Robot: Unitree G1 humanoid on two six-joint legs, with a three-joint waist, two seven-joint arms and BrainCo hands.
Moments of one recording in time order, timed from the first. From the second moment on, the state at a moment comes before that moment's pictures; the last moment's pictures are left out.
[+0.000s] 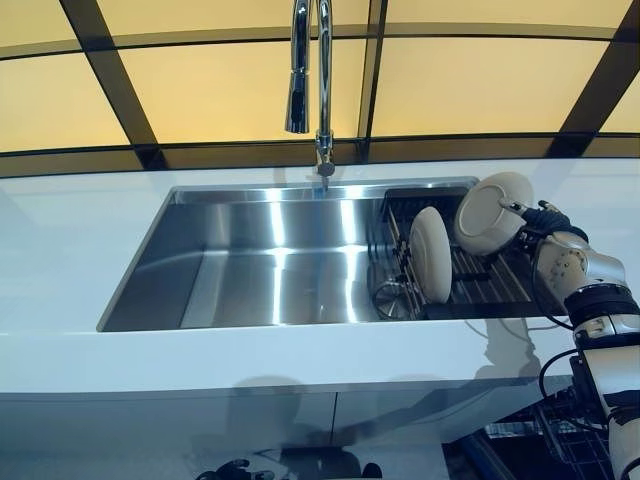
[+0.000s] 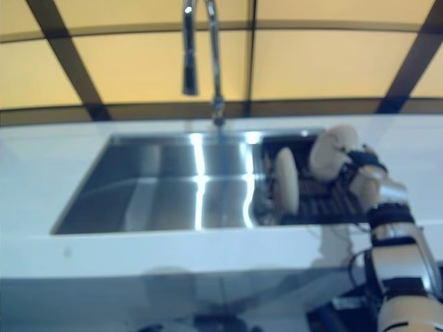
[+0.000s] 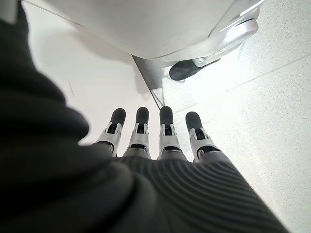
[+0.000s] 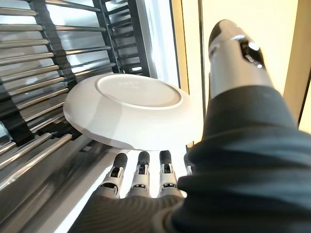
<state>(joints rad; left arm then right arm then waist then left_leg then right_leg) 0.00 0.27 -0.50 1.17 -0.10 0.01 -0.05 -0.82 -0.72 0.13 0.87 0.78 0.35 -0.32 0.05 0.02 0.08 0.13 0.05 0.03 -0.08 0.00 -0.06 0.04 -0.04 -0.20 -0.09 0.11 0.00</state>
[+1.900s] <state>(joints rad) 0.00 0.28 -0.52 1.17 -0.10 0.01 -0.05 -0.87 -0.81 0.13 1.04 0.72 0.38 -0.24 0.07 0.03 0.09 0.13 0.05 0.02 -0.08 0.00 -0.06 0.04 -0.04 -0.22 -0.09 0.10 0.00</state>
